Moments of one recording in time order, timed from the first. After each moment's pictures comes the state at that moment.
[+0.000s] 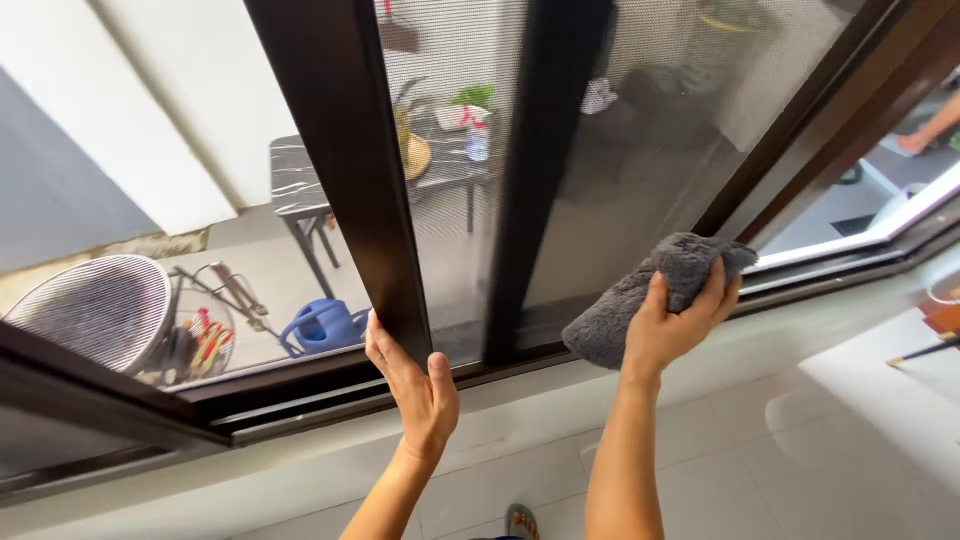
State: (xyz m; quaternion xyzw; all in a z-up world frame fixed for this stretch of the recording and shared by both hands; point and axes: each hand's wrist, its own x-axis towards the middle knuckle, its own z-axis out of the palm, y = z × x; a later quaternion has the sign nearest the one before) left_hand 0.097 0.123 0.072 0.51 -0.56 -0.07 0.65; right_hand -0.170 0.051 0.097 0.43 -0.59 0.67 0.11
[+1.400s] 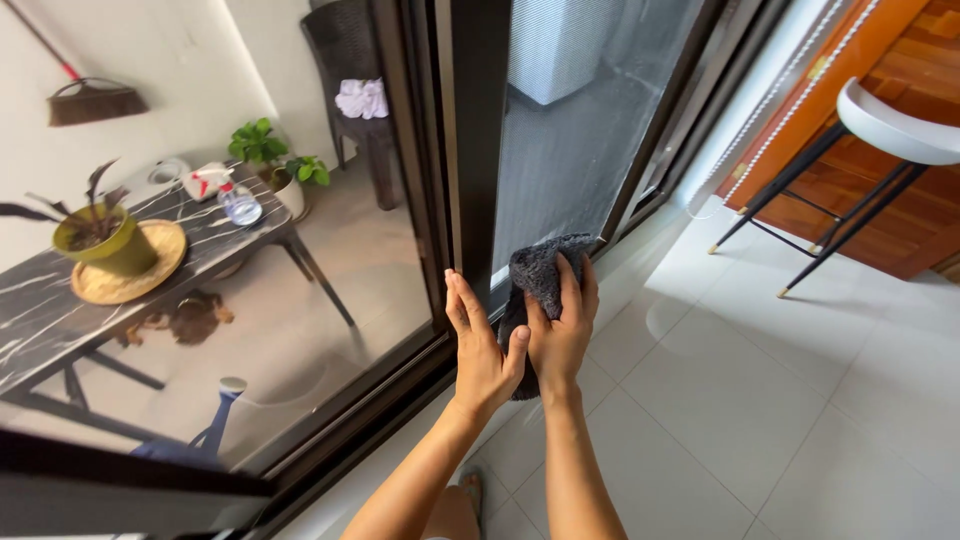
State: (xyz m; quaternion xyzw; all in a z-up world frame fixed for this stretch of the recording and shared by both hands) left_hand -0.279 0.008 0.067 0.29 -0.76 -0.27 0.51; right_hand -0.379 0.038 0.091 0.42 -0.67 0.61 0.08
